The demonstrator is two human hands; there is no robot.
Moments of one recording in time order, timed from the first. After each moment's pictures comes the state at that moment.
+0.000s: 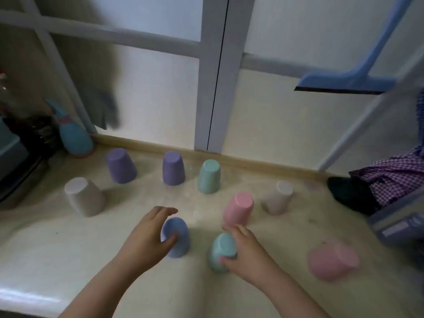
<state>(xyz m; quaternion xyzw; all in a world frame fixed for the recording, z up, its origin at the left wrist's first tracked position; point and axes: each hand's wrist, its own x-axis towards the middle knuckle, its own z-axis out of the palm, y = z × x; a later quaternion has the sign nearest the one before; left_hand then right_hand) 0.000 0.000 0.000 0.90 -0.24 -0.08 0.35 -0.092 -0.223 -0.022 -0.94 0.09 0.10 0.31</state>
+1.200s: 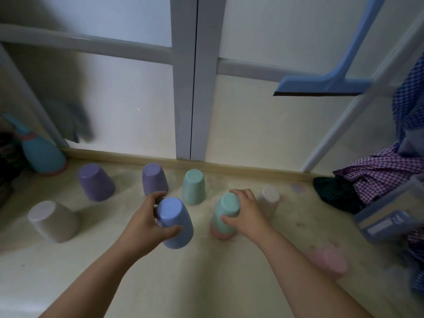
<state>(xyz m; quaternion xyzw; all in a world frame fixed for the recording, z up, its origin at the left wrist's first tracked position) 0.047 -0.049 0.024 0.85 -0.18 -0.14 0.48 -0.015 -0.284 0.011 -0.92 0.18 -0.02 0.35</state>
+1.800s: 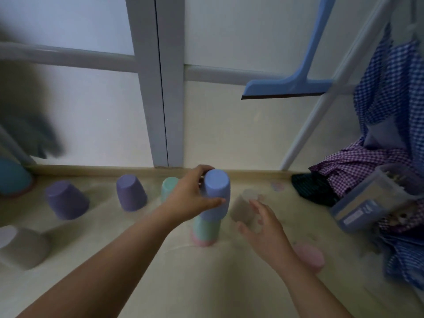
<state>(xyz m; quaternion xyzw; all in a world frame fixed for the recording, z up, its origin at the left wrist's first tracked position) 0.059 -0.180 0.075 0.79 -0.34 -0.15 0.49 -0.085 -0.320 0.022 -0.85 0.26 -0.15 0.43</state>
